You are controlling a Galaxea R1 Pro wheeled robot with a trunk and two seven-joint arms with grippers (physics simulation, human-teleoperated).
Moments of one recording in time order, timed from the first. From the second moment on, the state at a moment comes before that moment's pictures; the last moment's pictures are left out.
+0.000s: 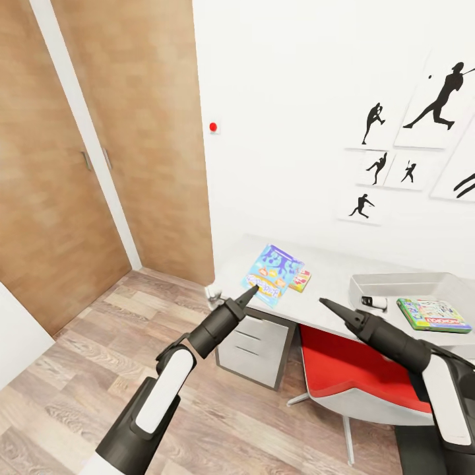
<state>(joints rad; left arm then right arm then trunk) -0.46 -0.11 -0.38 -1.37 1.06 0.29 -0.42 -0.35 -0.15 -0.32 -1.59 -0.66 0.88 1.05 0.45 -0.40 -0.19</state>
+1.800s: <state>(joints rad) -0.46 -0.14 -0.50 -1.32 1.06 0.10 -0.41 -0.37 -0.07 -0.34 -1.54 -0.65 0.79 0.95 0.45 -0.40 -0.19</state>
